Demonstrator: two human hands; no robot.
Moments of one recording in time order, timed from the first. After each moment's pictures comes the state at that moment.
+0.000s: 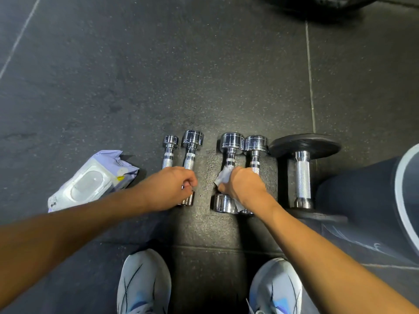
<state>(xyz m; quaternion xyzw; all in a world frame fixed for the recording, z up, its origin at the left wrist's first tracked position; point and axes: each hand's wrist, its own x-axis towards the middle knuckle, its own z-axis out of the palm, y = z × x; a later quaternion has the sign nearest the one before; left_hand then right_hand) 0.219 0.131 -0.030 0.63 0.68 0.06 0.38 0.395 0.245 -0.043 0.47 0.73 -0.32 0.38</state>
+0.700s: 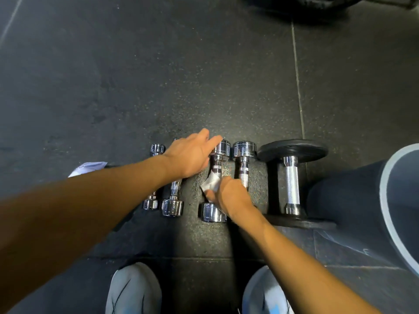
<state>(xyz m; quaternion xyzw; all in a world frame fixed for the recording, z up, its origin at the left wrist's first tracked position) 0.246 0.242 -0.042 0.75 0.63 -0.02 0.20 0.415 0.223 -0.050 0.58 0.70 -0.37 0.16</state>
